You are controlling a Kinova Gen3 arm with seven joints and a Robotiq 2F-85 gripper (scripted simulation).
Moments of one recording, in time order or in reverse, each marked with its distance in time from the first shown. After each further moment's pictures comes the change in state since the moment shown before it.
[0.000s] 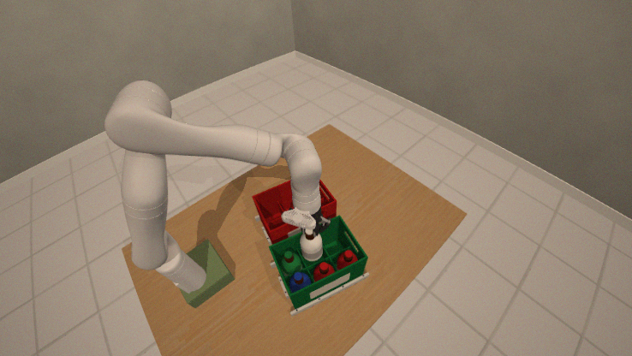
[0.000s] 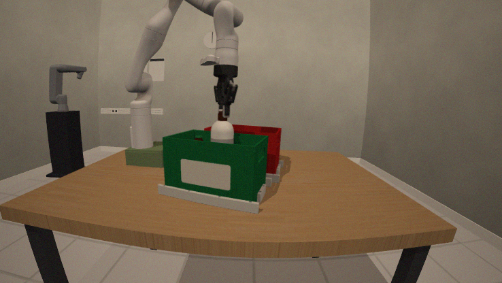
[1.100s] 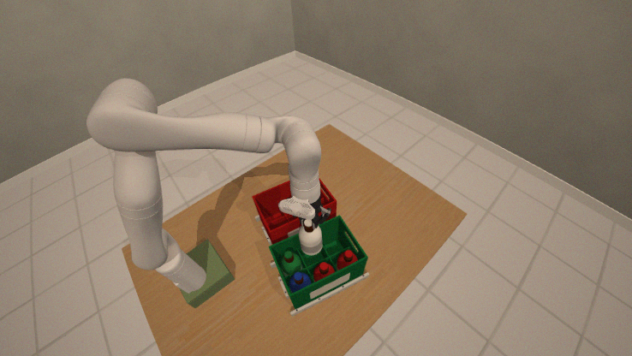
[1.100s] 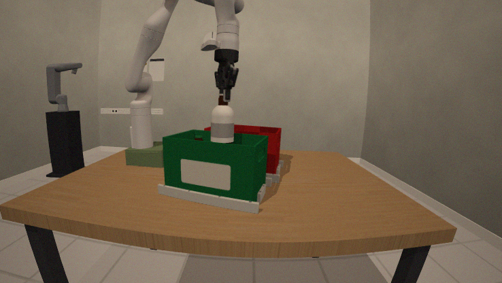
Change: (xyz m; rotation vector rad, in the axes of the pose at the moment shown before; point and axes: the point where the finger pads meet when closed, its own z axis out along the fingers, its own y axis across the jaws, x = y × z) arm 0.000 0.000 -0.048 0.000 0.000 0.000
